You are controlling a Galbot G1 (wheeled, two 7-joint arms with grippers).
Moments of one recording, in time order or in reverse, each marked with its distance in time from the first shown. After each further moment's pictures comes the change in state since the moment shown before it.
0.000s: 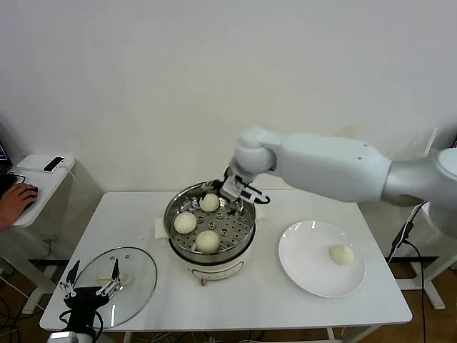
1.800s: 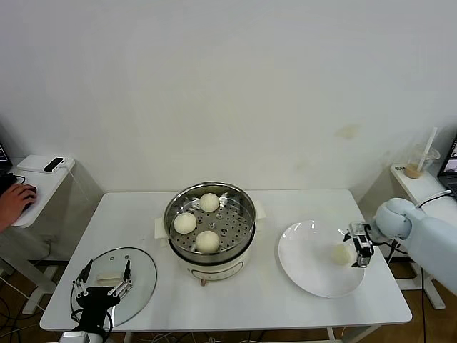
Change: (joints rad) left arm -0.006 0.006 0.051 0.008 0.035 0.006 0.007; right arm -0.764 -0.519 0.587 -0.134 -0.237 -0.265 -0.074
